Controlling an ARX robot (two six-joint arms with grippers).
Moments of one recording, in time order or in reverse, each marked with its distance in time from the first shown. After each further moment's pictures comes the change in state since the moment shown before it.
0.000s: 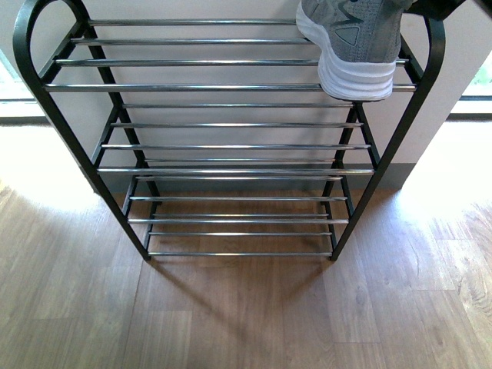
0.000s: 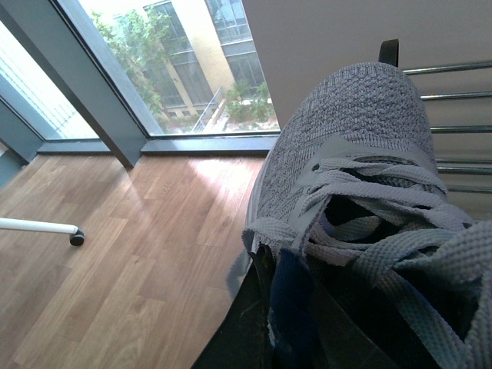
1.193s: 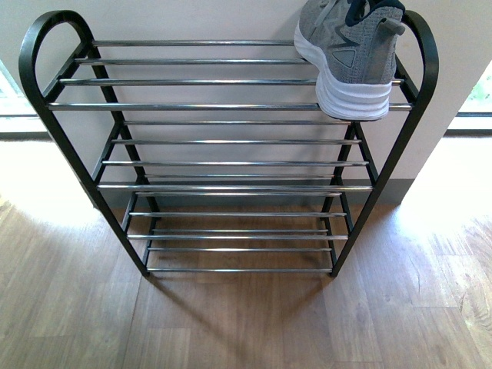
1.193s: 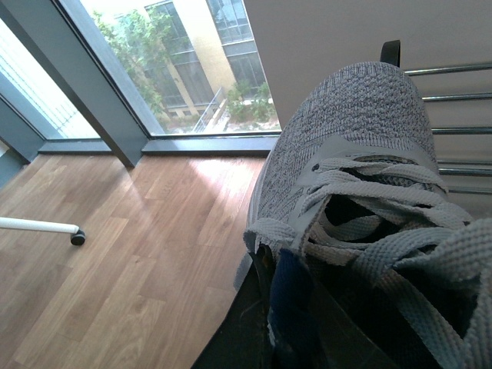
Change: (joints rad) left arm 0.000 0.000 0.000 0.000 0.000 0.000; right arm -0.306 -1.044 -1.302 0.946 -0.307 -0.948
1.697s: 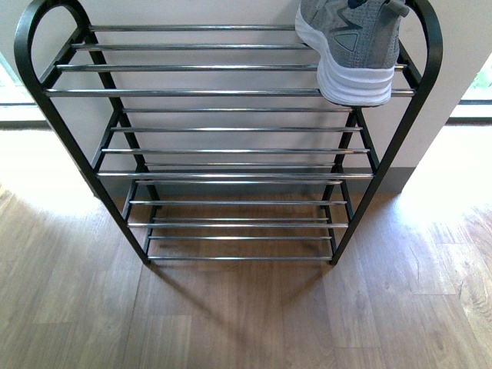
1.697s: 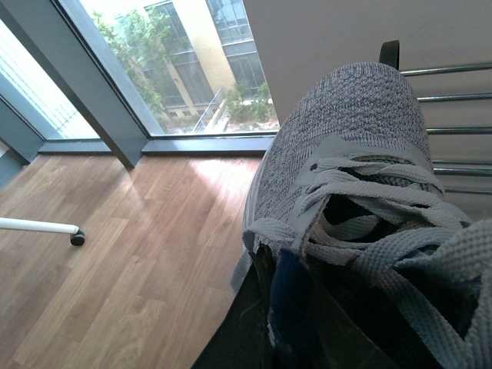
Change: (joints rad) left arm 0.000 0.000 0.000 0.000 0.000 0.000; right arm 0.000 -0.259 -0.125 -0.138 0.000 0.000
